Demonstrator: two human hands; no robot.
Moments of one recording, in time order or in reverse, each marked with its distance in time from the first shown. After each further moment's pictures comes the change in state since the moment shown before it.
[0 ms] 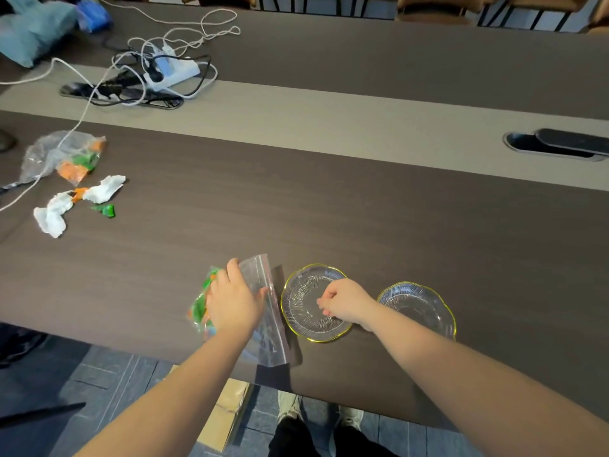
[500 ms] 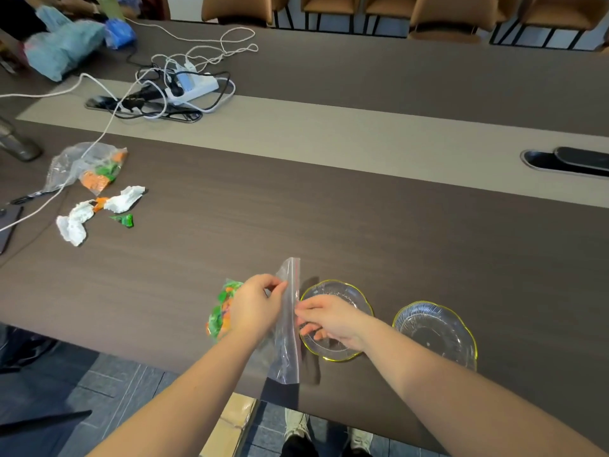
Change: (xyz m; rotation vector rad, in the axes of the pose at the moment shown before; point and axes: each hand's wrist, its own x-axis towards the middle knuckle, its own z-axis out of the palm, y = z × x) left_hand 0.011 0.012 -0.023 -0.451 -0.062 0.062; right_hand 0.004 -0.037 0.027 0.535 -0.276 -0.067
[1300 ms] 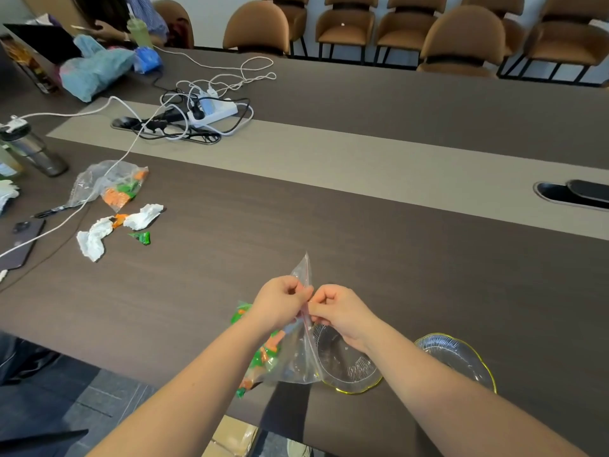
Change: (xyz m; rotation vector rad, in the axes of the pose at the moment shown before) left_hand 0.030 0.039 -0.027 -0.255 -0.382 -0.083; right_hand 0.009 -0.048 0.001 0.151 0.192 -0.265
